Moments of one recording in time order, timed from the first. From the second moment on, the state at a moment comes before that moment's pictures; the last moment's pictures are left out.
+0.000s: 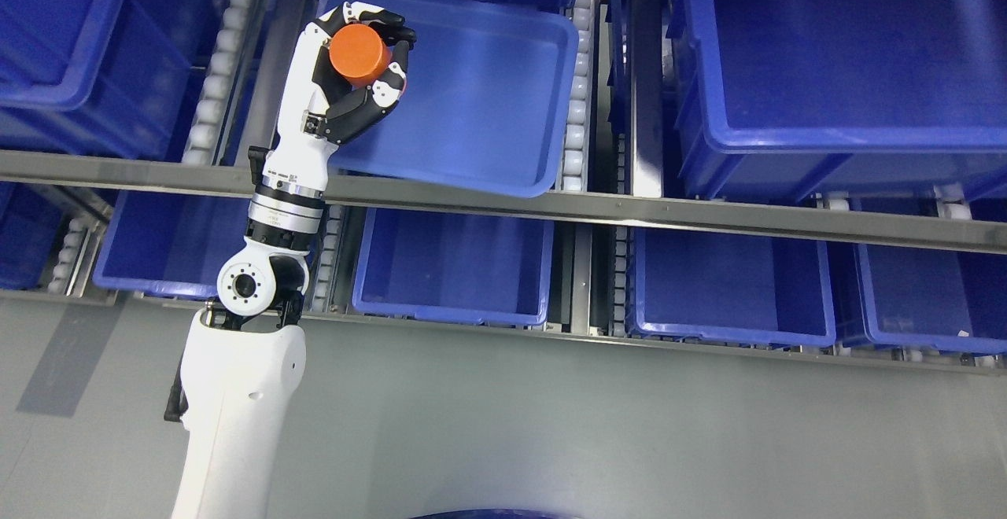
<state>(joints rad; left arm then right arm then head) -0.31 0.00 -0.04 -1.59 0.14 -0.33 -0.23 0.00 0.00 0.00 0.00 0.00 0.05 0.03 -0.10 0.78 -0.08</state>
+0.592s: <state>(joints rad) -0.28 0.00 -0.05 -1.62 0.18 -0.35 -0.23 0.00 0.00 0.00 0.00 0.00 0.04 0.03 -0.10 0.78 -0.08</state>
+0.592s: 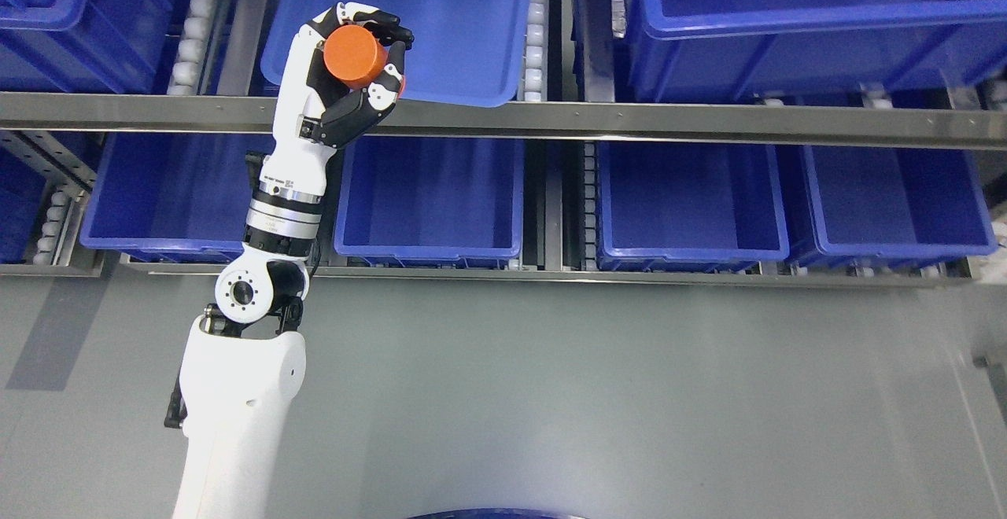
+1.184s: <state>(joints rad) -0.28 0.00 -0.05 -1.64 0.19 -0.39 -0.23 0.00 0.00 0.00 0.00 0.00 0.04 0.03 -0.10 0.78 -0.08</state>
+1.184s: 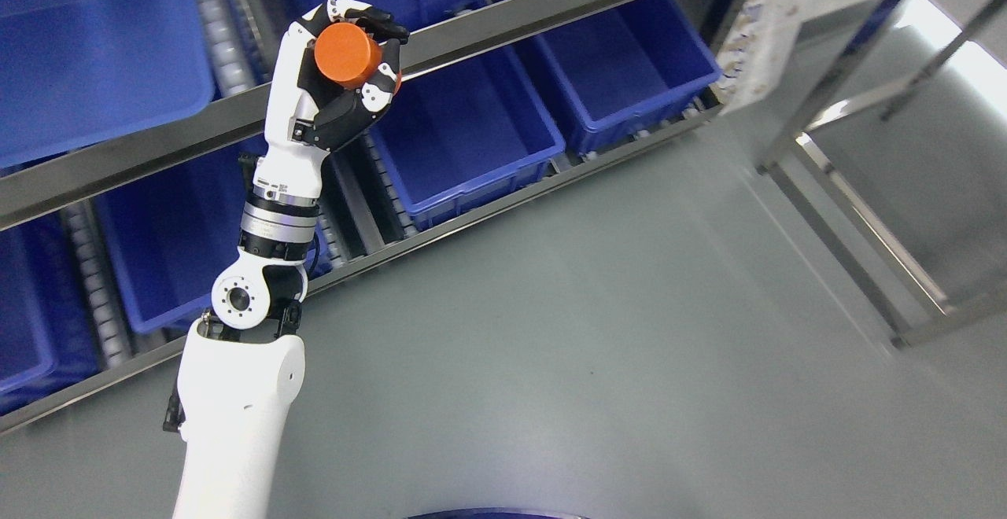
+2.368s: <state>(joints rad) -0.37 0.00 -0.17 -1.65 0.20 -0.39 -0.23 0.00 0.00 0.00 0.00 0.00 0.04 0.03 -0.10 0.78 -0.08</state>
